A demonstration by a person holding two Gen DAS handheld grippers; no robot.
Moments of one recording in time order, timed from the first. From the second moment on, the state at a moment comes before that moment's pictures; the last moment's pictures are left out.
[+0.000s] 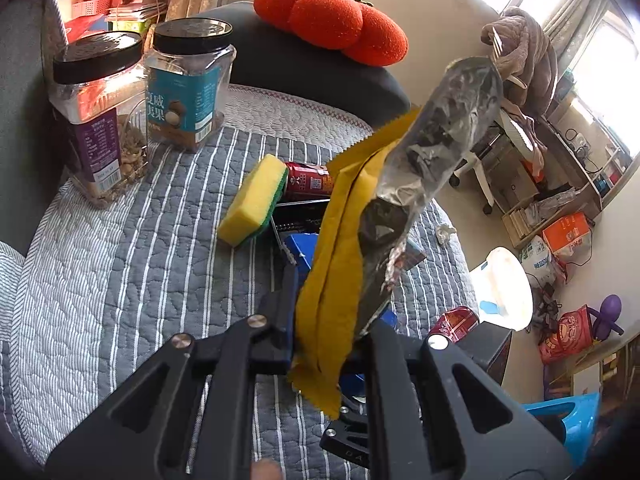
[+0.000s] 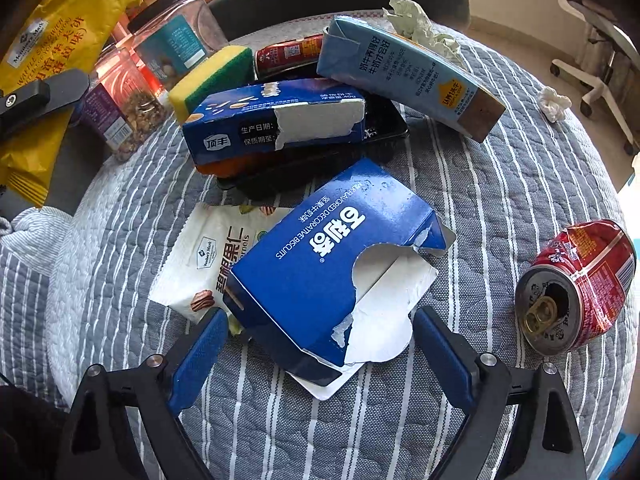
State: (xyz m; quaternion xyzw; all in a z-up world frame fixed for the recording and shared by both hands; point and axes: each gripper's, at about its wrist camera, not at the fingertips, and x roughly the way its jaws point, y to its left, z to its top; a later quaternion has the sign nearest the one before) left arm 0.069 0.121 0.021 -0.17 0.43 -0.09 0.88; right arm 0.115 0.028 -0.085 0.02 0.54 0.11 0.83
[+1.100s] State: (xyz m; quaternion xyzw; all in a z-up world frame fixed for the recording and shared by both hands) left arm 0.072 0.133 0.023 -0.21 0.43 -0.11 0.87; right arm 0.130 0.015 -0.049 0.04 0.48 0.10 0.87
